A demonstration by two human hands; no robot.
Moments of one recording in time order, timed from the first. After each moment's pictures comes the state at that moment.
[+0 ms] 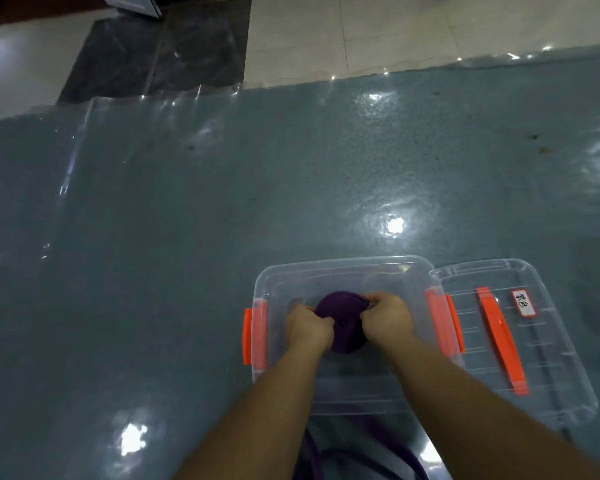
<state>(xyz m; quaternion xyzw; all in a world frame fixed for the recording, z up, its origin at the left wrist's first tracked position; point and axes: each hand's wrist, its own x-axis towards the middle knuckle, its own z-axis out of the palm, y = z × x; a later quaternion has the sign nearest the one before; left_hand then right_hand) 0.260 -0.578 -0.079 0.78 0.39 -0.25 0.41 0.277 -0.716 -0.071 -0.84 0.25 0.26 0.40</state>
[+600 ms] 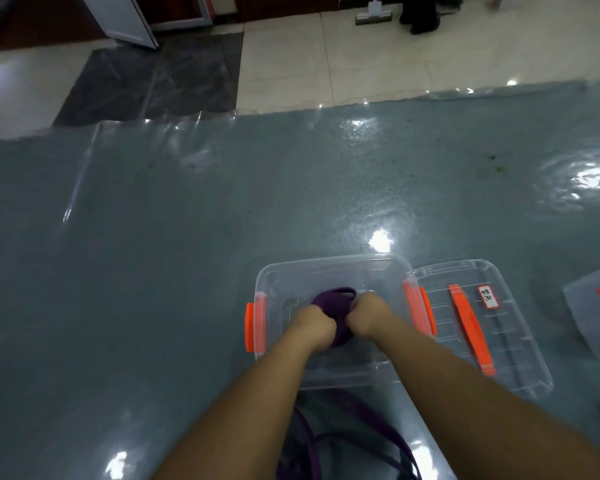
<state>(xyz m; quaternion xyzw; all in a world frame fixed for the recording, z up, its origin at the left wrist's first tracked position) 0.248 -0.588 -0.008 0.85 0.20 -0.36 0.33 0.275 -0.717 -0.026 -0.89 0.12 0.35 0.28</state>
